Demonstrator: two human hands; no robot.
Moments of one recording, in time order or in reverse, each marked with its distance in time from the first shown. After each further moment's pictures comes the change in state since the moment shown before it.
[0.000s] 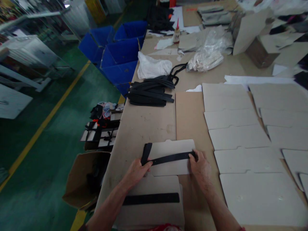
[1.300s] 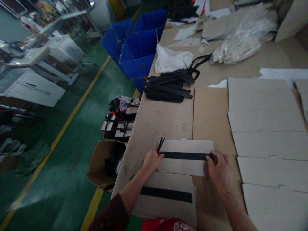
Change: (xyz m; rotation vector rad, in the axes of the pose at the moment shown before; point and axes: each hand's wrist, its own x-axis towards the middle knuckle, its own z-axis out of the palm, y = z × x) left_hand 0.038 -0.025 0.018 0.316 0.178 -0.046; right_hand 0.002 0.011 0.004 -0.006 0.070 -0.075
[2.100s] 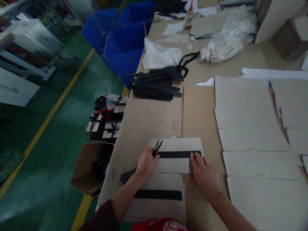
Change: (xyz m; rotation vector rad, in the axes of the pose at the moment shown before) left_hand -0.007 0.017 0.016 0.047 0.066 0.173; right_hand -0.025 -0.003 -0.015 -0.512 -0.299 -0.578
